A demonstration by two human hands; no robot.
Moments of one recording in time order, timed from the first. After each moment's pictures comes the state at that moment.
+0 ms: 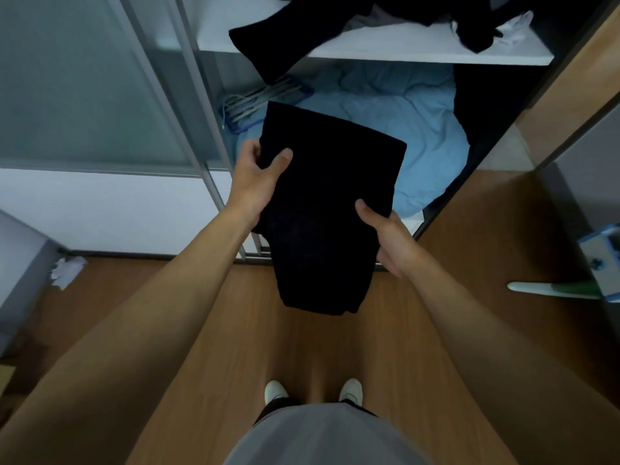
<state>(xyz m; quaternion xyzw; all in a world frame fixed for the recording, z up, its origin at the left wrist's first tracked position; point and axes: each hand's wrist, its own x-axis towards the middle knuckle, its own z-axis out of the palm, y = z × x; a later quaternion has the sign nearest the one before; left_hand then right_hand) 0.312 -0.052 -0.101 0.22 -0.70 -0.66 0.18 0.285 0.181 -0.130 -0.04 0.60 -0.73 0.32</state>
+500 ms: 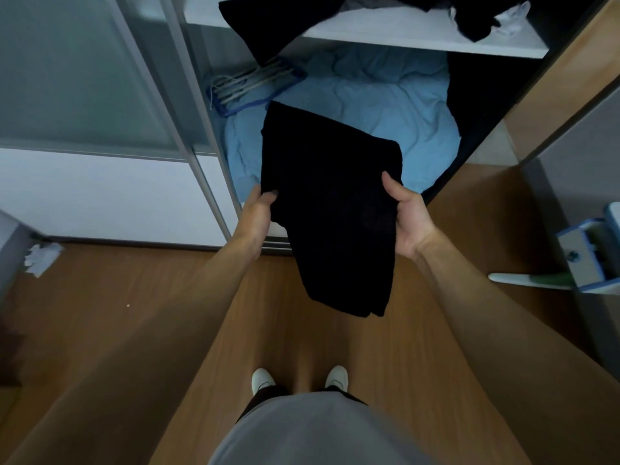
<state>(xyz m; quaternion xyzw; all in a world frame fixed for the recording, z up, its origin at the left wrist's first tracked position) 0.347 -0.038 -0.175 0.24 -0.66 -0.71 0.04 0.264 0.198 -0.125 0.06 0.44 -0.80 0.40</state>
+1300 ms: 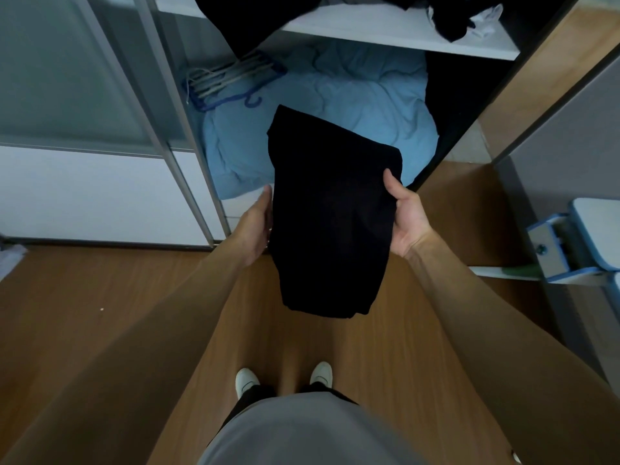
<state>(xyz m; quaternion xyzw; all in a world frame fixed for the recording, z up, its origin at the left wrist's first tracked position) 0.341 -0.013 -0.182 0.21 -0.58 -0.78 -0.08 0.261 0.216 -0.123 0.09 0.40 -0.84 0.36</state>
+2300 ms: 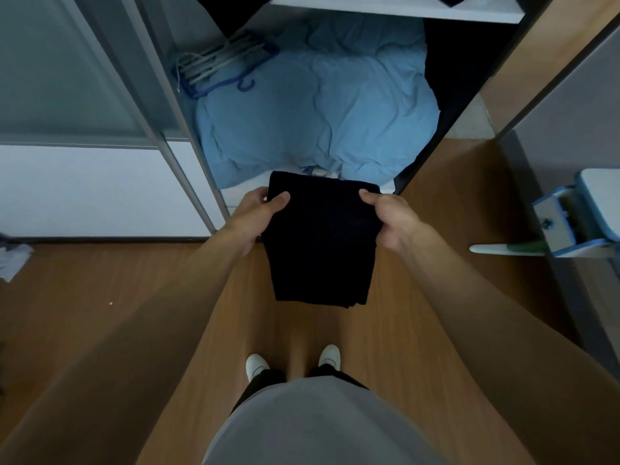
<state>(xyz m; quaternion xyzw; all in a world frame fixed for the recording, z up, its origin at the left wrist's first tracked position) 0.343 -0.017 -0.183 0.24 -0.67 -0.70 -0.08 0.280 0.205 -0.131 0.23 0.63 -0.68 0.28</state>
